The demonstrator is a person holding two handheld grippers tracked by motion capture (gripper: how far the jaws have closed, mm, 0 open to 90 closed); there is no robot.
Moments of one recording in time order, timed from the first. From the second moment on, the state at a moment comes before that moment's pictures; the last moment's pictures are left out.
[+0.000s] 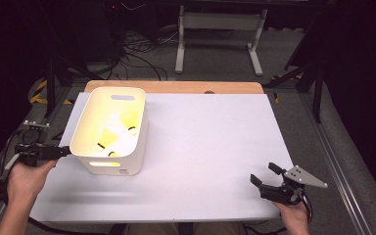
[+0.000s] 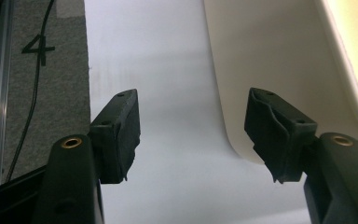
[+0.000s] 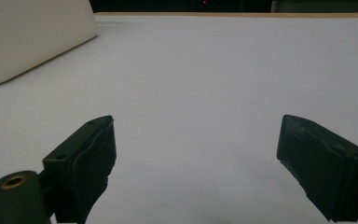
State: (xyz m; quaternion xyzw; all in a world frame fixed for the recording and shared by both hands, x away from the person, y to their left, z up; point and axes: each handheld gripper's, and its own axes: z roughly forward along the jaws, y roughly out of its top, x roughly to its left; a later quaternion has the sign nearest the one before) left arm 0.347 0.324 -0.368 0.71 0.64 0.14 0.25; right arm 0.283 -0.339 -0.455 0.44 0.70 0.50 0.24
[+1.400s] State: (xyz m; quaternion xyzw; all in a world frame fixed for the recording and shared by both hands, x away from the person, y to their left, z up) left arm 0.318 0.310 -0.402 0.72 0.62 0.15 0.26; right arm 0.283 -0.338 -0.455 0.44 0.70 0.50 0.24
